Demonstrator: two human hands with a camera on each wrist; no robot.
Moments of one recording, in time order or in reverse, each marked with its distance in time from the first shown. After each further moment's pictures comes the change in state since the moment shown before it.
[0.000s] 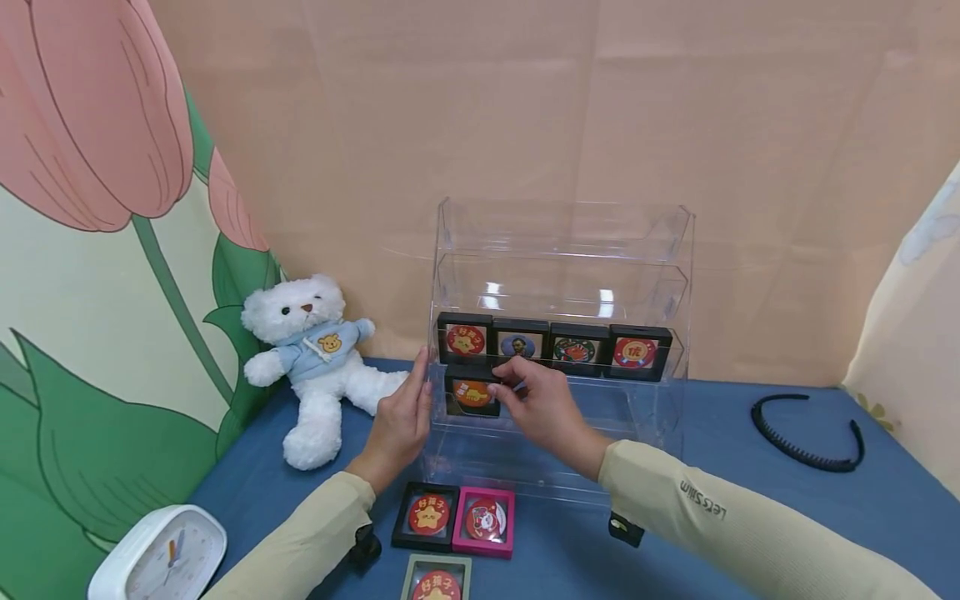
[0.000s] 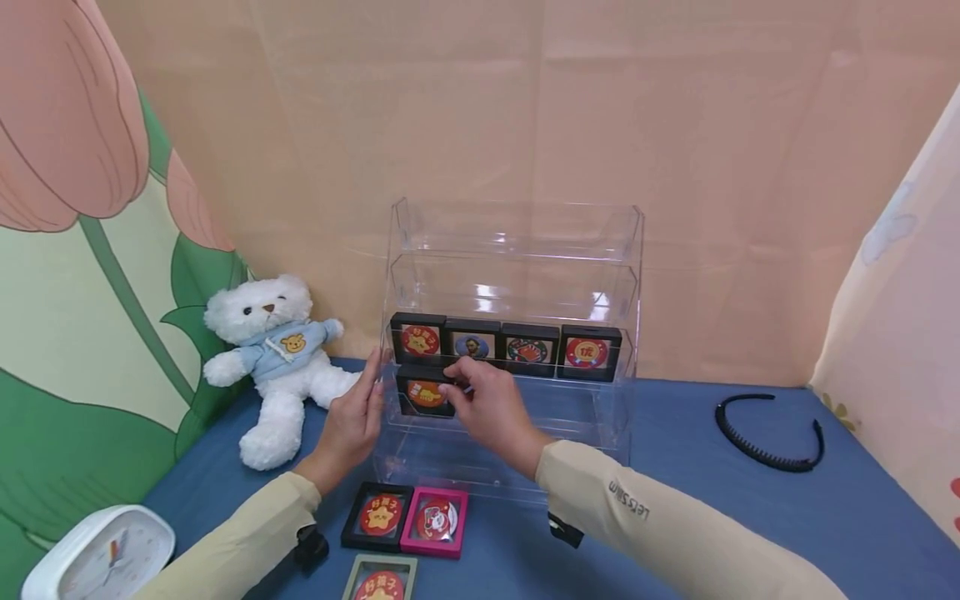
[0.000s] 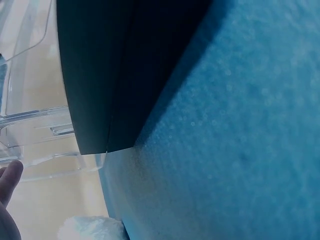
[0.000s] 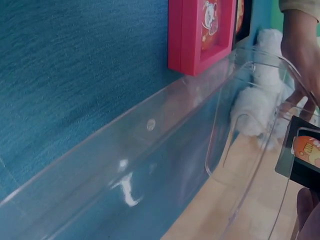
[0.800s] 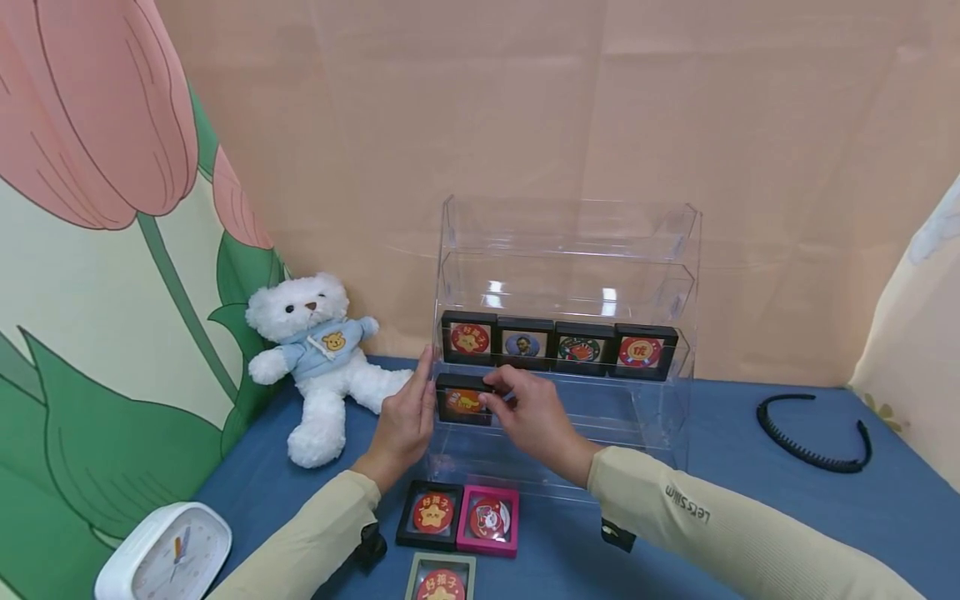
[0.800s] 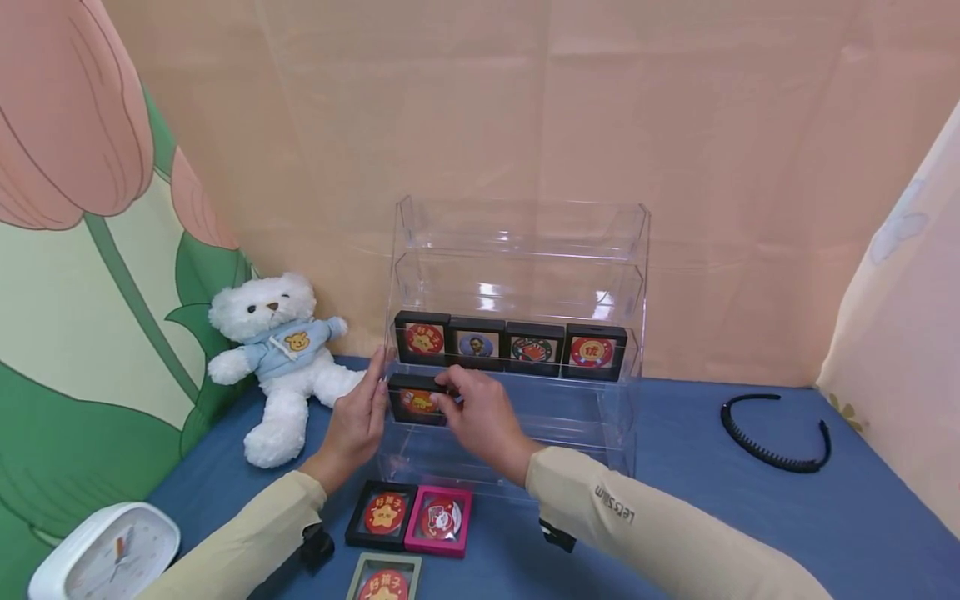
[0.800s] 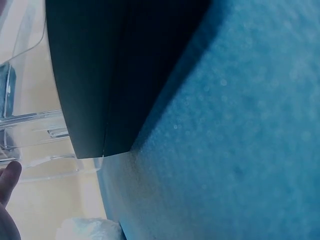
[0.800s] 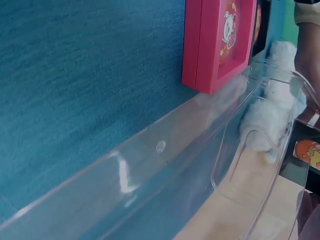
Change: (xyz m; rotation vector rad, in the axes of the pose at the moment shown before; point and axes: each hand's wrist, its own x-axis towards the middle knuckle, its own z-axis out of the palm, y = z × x) left_hand -0.001 -0.001 0.000 -0.013 0.003 0.006; right_hand -0.004 -0.001 0.020 -0.065 -0.011 -0.026
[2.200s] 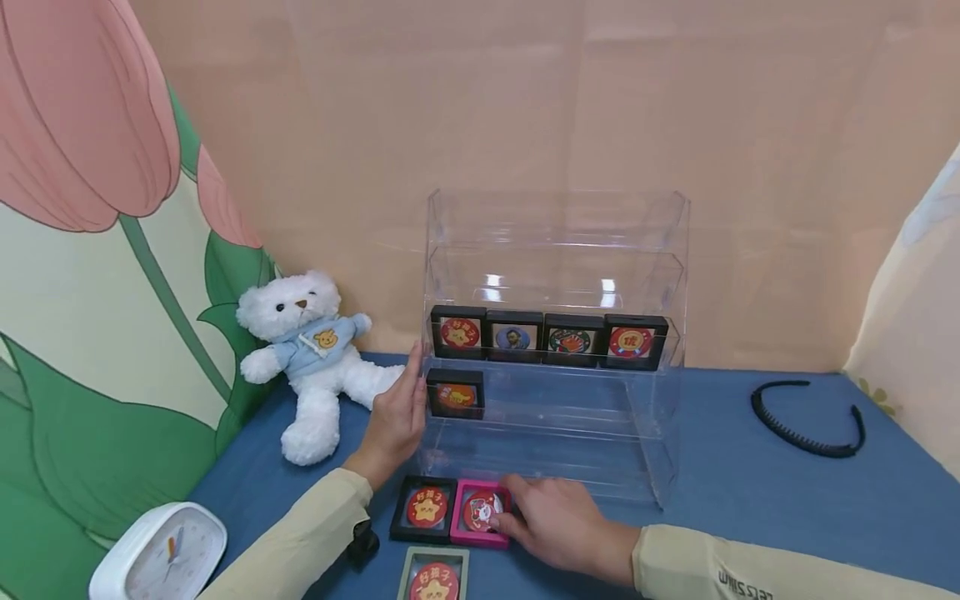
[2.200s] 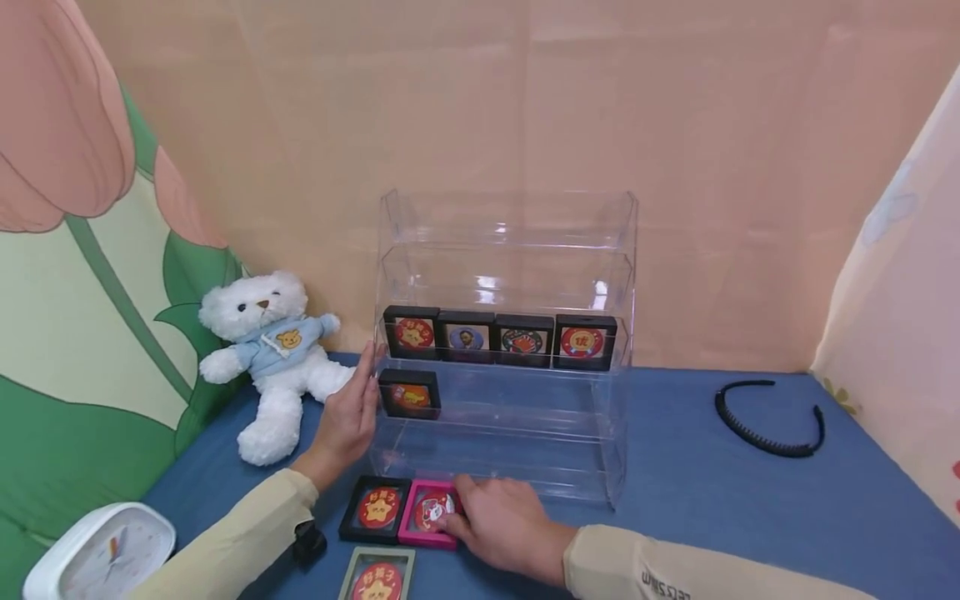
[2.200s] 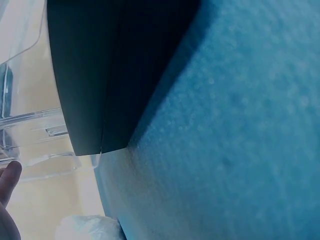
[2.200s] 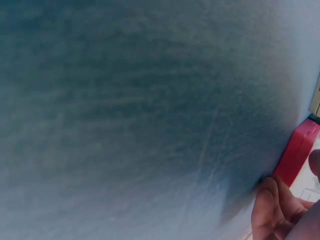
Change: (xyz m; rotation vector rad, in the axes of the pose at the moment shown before) left_hand 0.000 0.000 -0.001 0.024 -0.012 -0.008; right_hand -0.100 -0.001 -0.008 -0.247 -0.561 0.059
